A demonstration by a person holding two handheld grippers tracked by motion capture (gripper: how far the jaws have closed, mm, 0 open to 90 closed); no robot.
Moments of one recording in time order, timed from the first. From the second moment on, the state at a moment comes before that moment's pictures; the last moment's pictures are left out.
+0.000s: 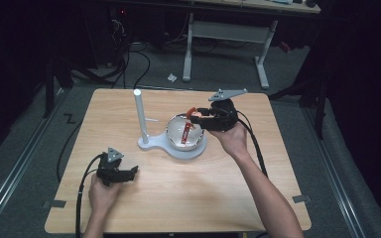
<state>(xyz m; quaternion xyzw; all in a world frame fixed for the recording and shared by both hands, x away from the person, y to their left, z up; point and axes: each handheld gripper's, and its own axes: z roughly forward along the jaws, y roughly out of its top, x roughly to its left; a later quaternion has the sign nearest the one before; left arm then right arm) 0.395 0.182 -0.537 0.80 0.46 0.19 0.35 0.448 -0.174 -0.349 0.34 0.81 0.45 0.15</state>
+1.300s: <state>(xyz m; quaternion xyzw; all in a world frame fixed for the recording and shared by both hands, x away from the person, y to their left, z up) 0.395 0.182 -0.537 0.80 0.46 0.19 0.35 0.483 -0.142 -0.444 0.39 0.82 0.39 0.13</state>
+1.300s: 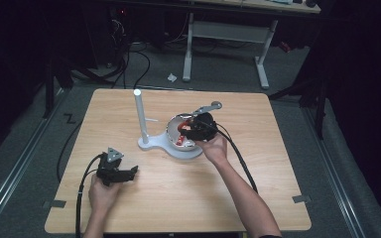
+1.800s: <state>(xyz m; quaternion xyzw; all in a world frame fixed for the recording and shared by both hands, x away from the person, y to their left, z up) 0.395 0.182 -0.537 0.80 0.46 0.19 0.35 0.489 -0.140 -0.453 0.41 0.83 0.37 0.12</state>
